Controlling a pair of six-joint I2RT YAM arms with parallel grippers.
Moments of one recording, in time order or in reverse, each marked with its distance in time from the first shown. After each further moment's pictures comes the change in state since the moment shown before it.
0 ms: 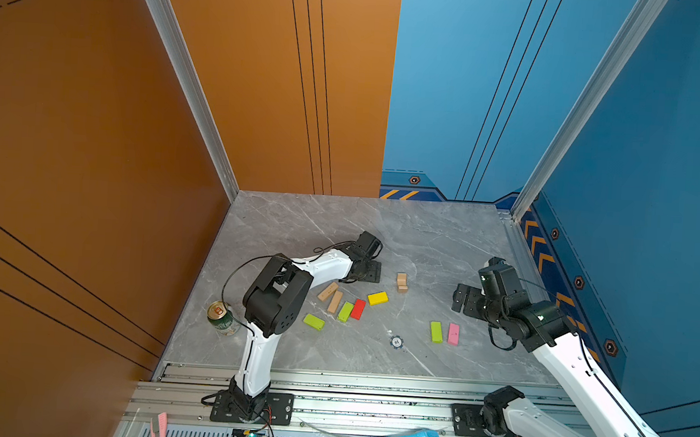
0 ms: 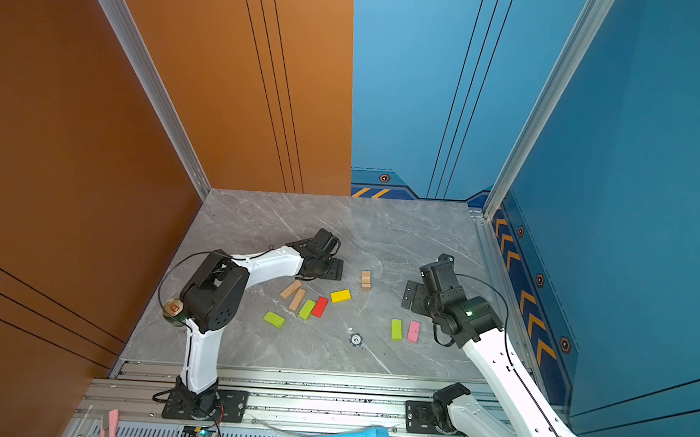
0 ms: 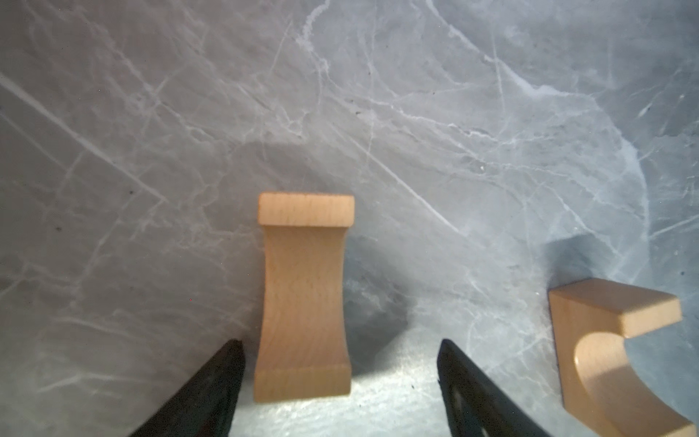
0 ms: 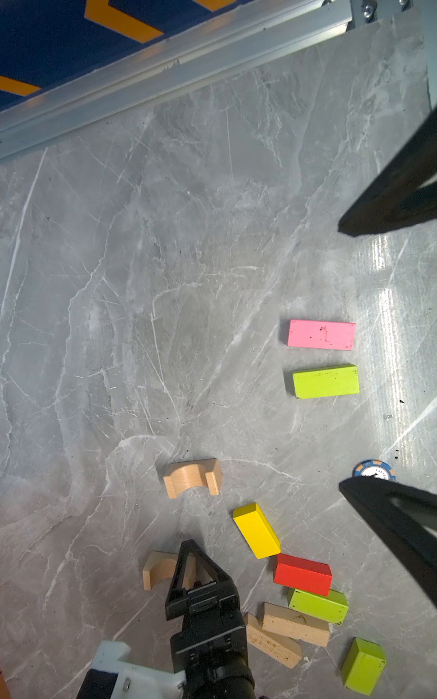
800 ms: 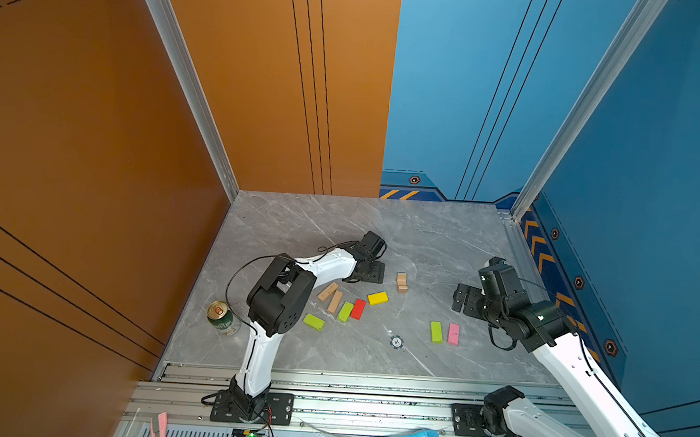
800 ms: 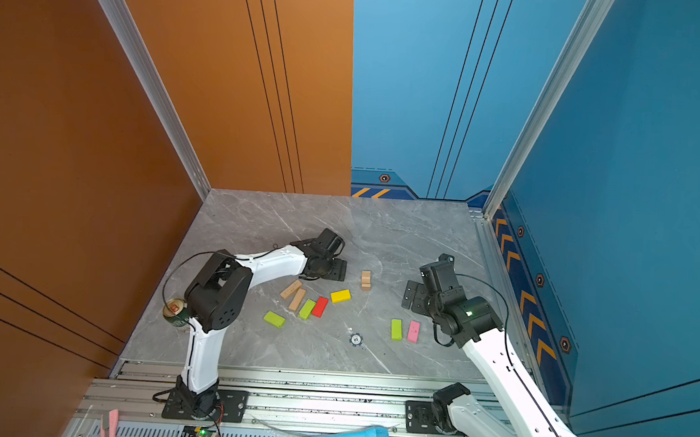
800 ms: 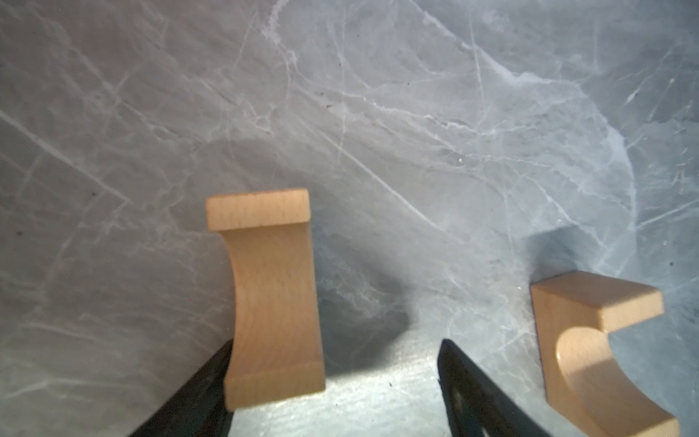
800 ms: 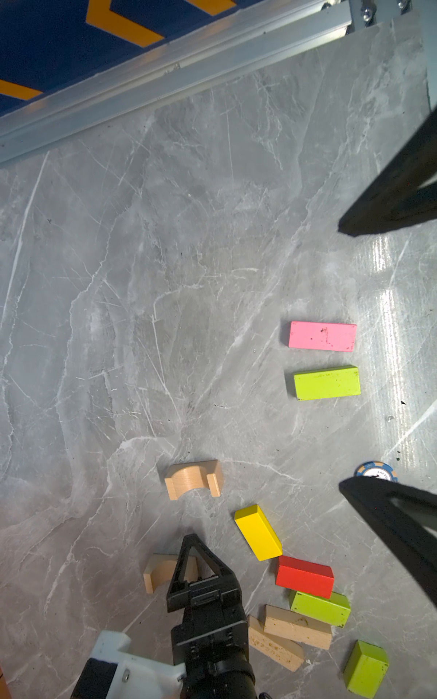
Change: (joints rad) left arm -0.019 0.014 0.038 -0.042 0.001 0.003; right arm 0.000 -0.002 0.000 0.000 0.009 0.000
